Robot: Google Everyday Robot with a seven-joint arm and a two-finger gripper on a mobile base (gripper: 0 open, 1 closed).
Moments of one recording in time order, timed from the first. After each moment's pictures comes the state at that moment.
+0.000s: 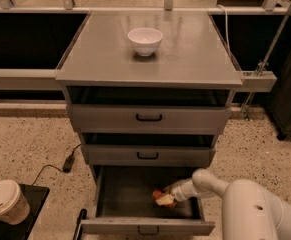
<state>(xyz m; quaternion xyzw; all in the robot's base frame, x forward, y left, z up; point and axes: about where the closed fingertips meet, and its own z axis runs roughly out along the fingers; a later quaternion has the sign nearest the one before) 0.611 -0.115 0.189 -0.40 0.84 0.28 0.23</state>
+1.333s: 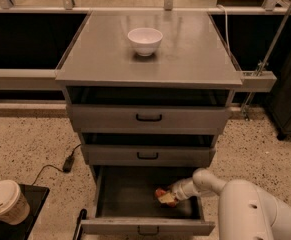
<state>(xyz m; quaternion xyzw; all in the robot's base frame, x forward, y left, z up) 0.622 -0.125 0.175 -0.38 0.85 0.27 0.22</state>
